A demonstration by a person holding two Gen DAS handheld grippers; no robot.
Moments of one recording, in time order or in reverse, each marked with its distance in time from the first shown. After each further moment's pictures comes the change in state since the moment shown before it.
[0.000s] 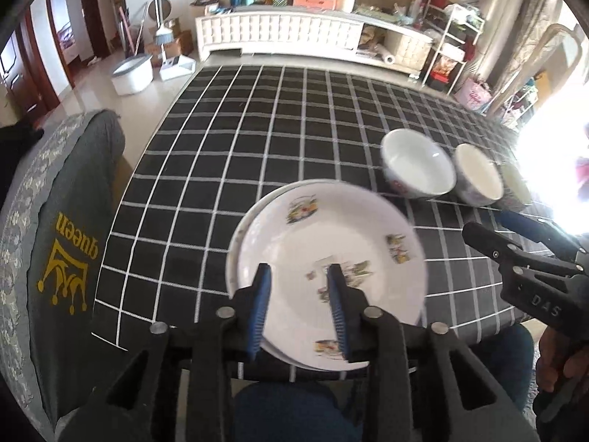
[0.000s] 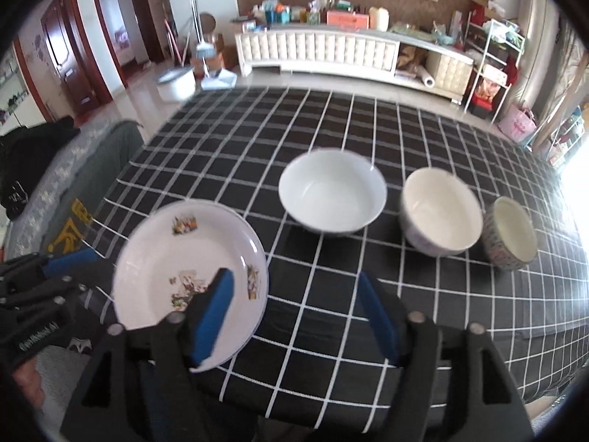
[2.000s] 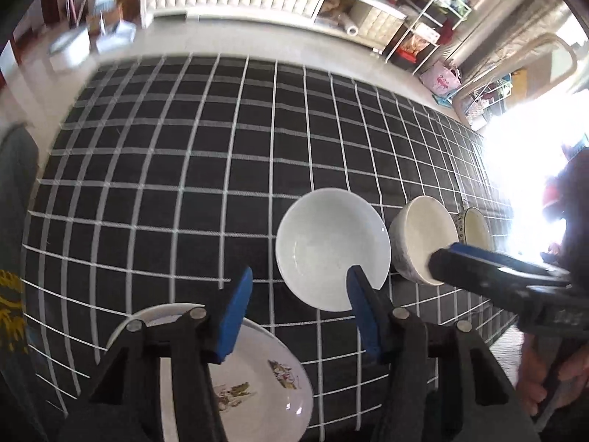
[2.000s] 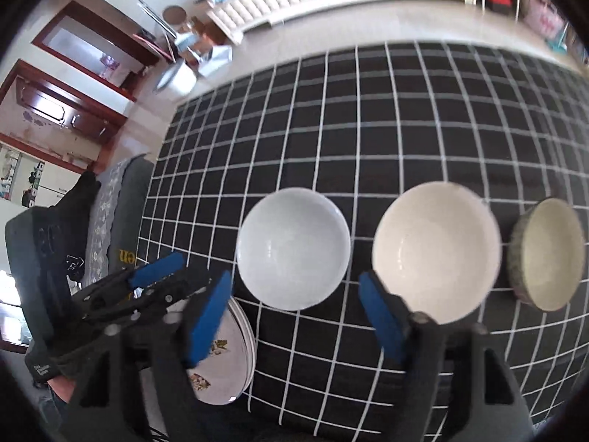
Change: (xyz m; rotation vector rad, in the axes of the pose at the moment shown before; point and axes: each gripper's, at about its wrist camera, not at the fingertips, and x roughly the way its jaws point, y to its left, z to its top) left arm 0.107 -0.075 0.146 -0.050 0.225 -0.246; right arm 0.084 -0.109 0.102 0.273 0.322 0.300
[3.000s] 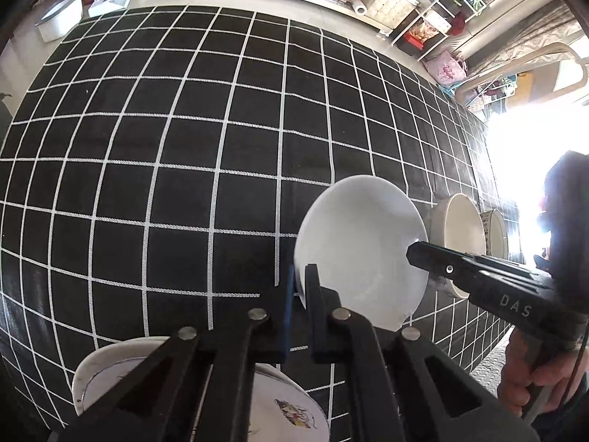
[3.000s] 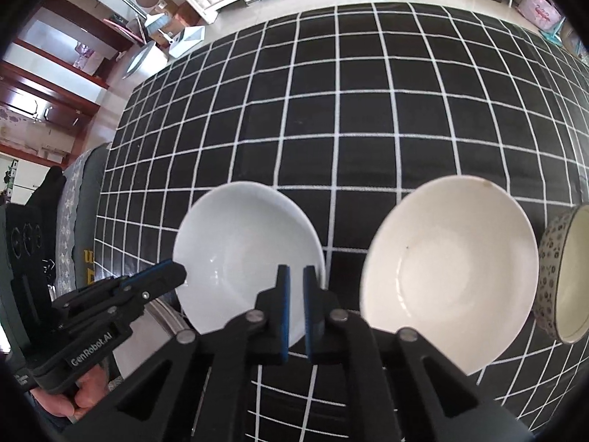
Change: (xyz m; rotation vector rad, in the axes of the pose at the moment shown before) left arm 0.048 0.025 0.014 -0.038 0.079 -0.030; right arm 0.048 -0.029 0.011 0.024 0.062 -0.099
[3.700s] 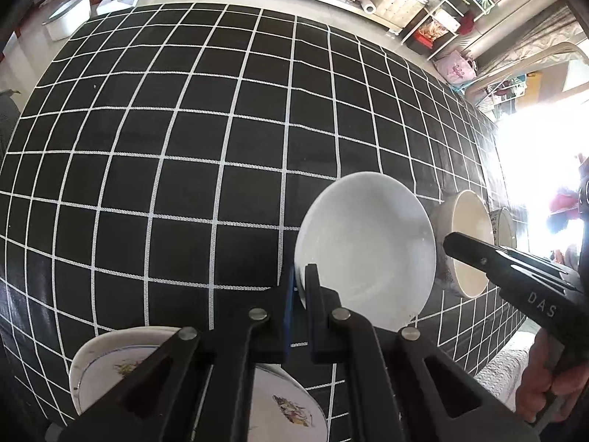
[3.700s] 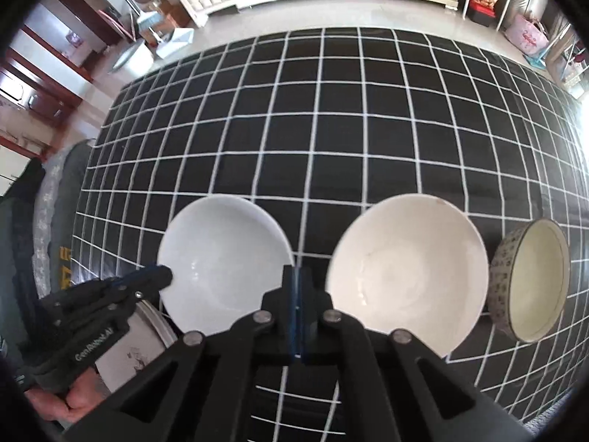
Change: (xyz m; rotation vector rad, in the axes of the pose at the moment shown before) left arm 0.000 -0.003 -0.001 -0.010 0.000 0.050; right arm -0.022 0.006 0.001 -0.047 -0.040 -0.135
